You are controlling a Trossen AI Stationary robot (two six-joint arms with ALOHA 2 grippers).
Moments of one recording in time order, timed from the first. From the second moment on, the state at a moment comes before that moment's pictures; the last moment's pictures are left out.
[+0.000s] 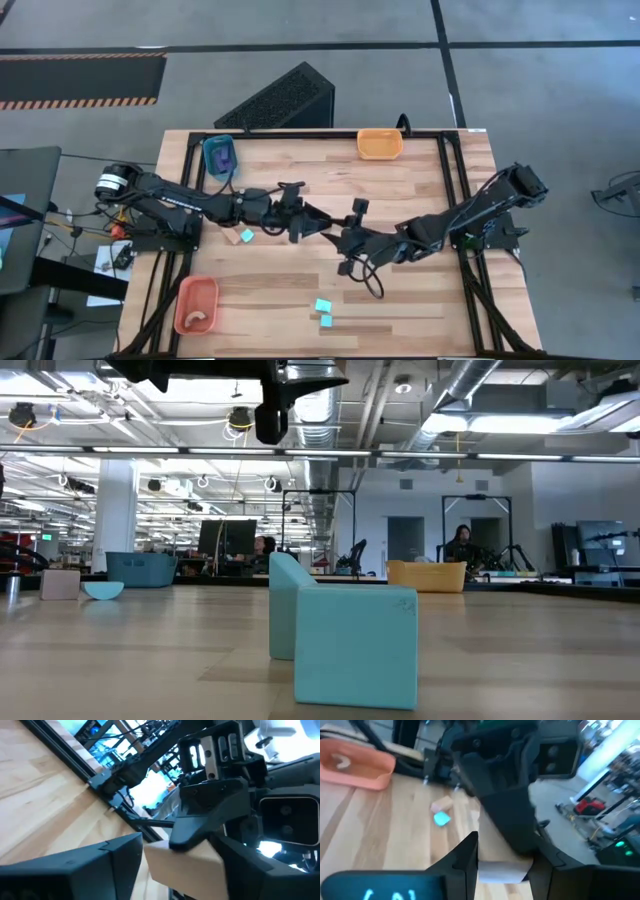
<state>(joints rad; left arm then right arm) -0.09 1.45 0.80 0.61 -0.04 -0.90 0.42 1.56 1.17 0.02 0.77 -0.15</state>
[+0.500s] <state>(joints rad) -0.10 1.45 0.80 0.61 0.01 -0.94 0.43 1.57 1.18 0.05 0.81 -0.19</state>
